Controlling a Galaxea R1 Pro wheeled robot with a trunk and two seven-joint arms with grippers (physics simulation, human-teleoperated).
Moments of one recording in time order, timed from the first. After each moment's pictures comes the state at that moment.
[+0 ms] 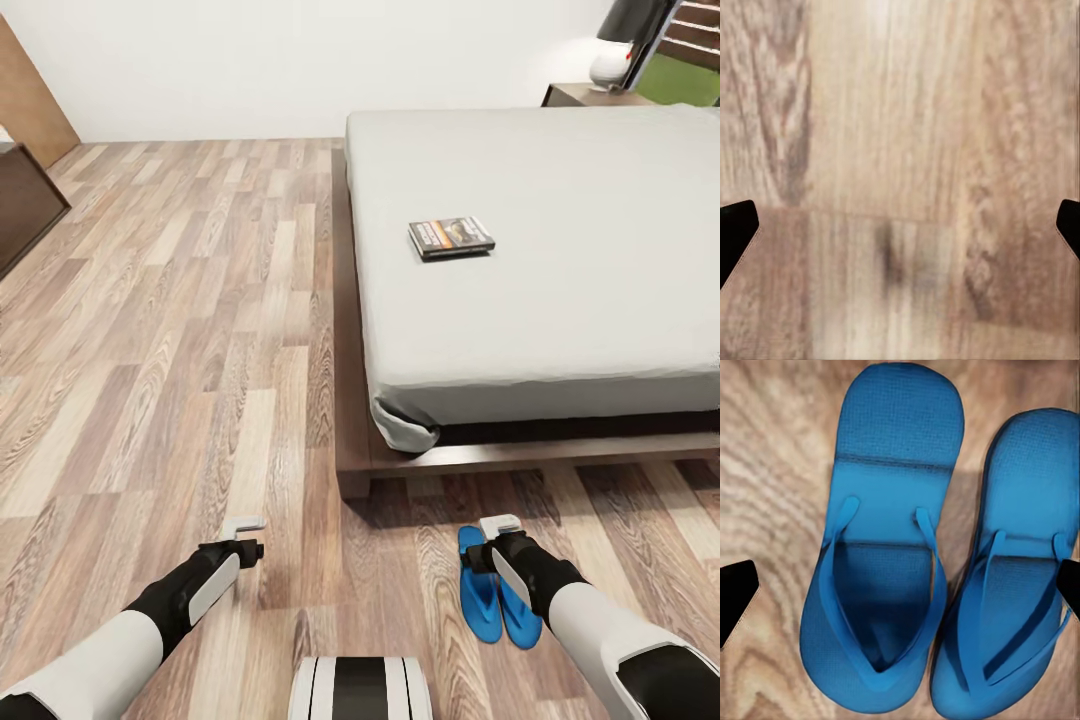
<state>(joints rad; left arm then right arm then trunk) -0.70 0.12 -0.53 -0.56 0.68 0.37 0.38 -0.81 -0.08 0.30 -0.30 -0.18 0.44 -0.03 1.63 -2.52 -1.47</state>
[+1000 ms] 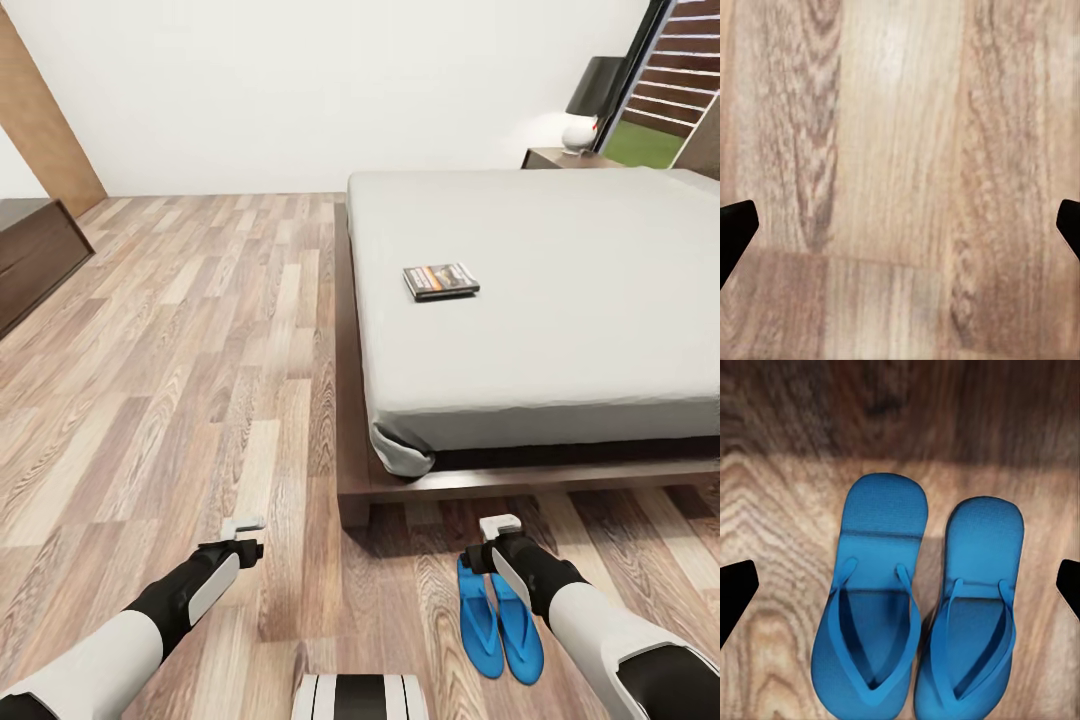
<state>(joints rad) -0.70 0.13 -0.53 -0.56 0.68 0.37 0.38 -0.81 -0.08 0.30 -0.30 -0.18 0.44 -0.03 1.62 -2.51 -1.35</state>
